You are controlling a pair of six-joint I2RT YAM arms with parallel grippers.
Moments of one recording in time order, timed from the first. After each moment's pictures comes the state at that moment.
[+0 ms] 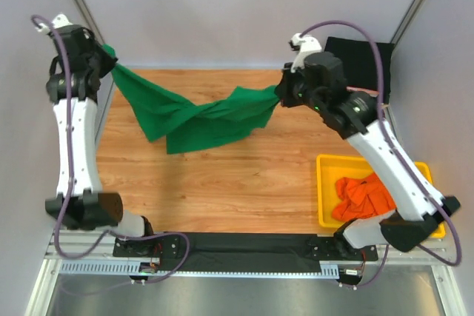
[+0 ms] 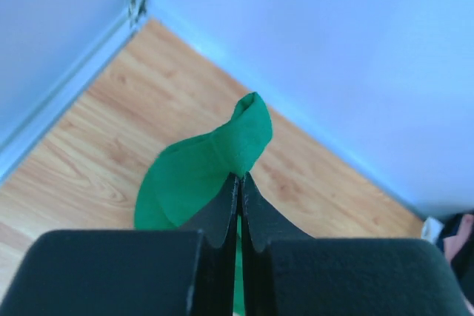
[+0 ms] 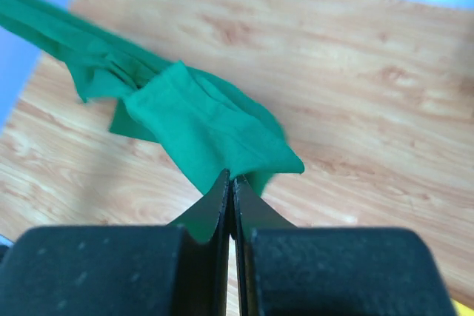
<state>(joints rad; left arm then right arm) 0.17 1.52 1.85 -0.74 -0.07 -0.56 0.62 1.41 1.74 -0.78 0.12 0.29</state>
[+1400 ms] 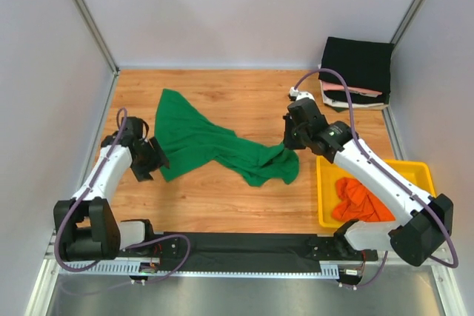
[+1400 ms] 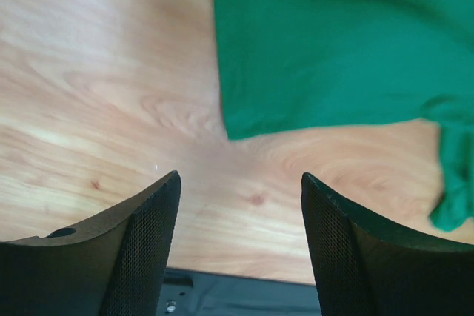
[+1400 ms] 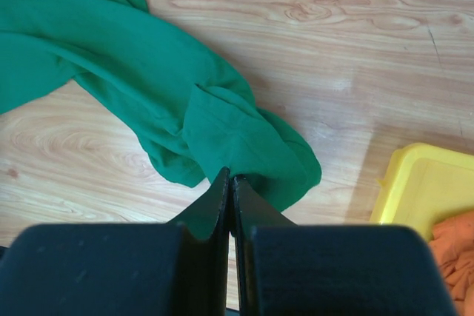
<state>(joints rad) 0.07 1.24 0.87 -0.83 0.07 -0.53 0.62 1.28 1.18 -0.74 0.19 0.48</state>
